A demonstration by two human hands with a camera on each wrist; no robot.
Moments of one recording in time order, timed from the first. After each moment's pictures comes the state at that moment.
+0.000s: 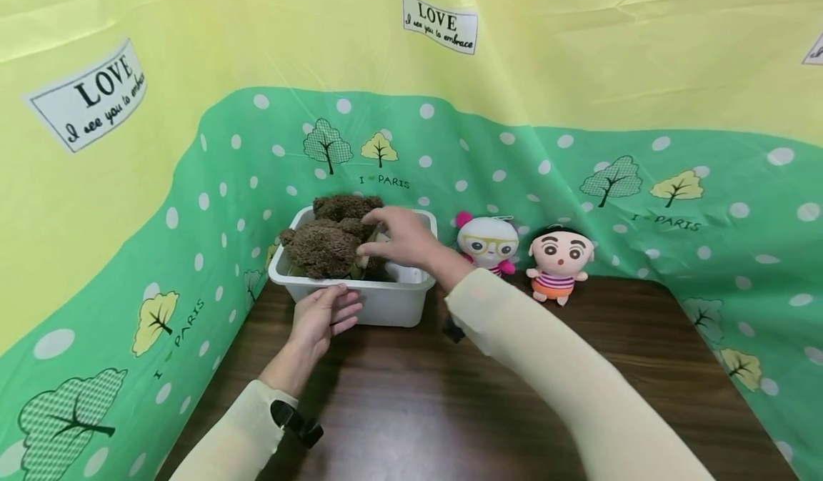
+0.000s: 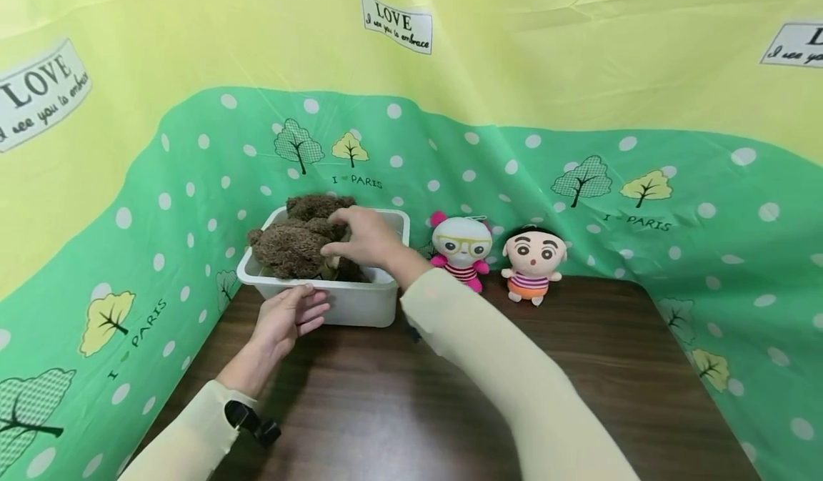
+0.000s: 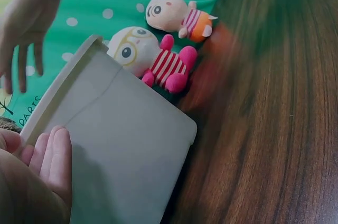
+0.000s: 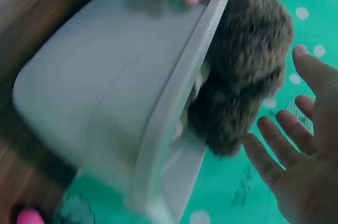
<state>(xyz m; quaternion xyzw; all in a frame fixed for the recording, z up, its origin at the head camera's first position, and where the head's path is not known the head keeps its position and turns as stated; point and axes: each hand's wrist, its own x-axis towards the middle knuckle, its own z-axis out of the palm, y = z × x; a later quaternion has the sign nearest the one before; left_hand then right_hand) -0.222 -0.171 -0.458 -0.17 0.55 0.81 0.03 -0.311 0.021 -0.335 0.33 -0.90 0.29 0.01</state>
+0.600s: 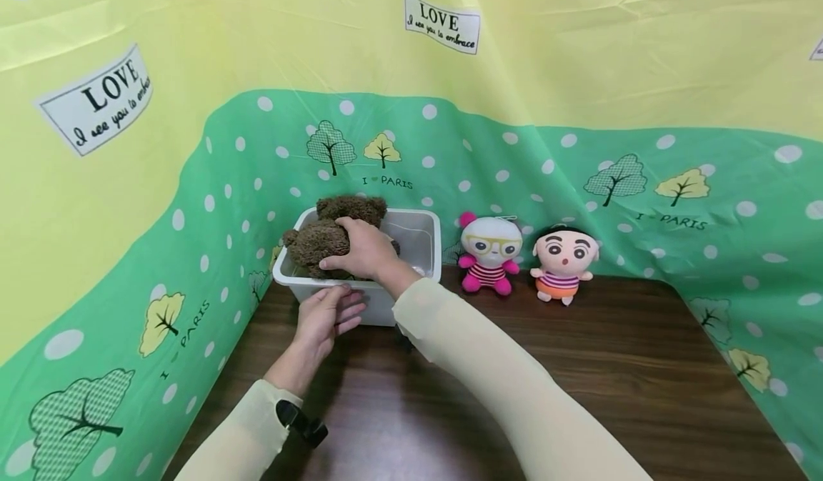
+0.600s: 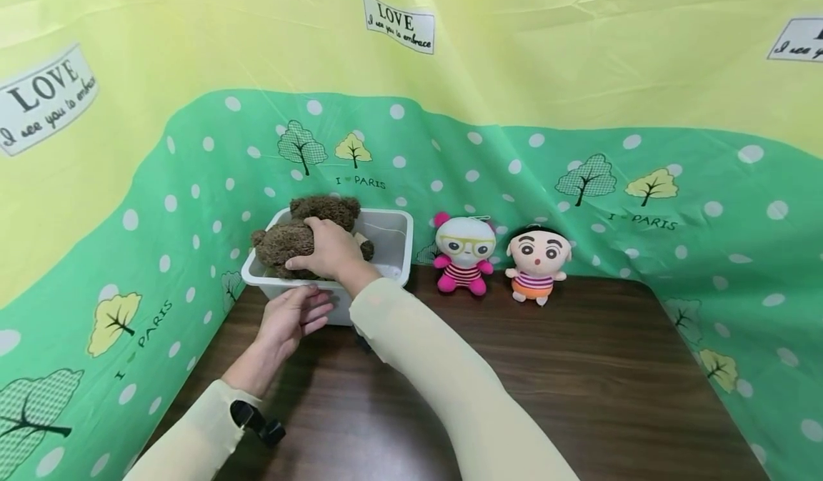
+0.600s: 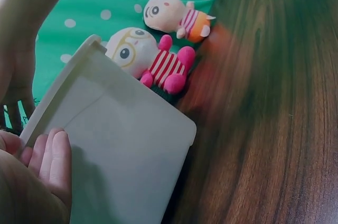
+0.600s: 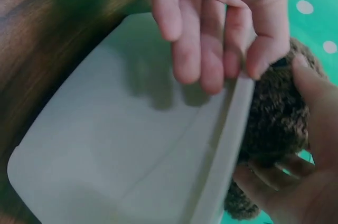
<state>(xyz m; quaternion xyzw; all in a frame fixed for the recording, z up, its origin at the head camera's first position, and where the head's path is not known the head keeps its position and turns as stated) -0.221 -0.171 -0.459 -0.17 0.56 0.81 0.02 -0.306 -0.059 -0.364 0.23 -0.94 0.24 0.01</state>
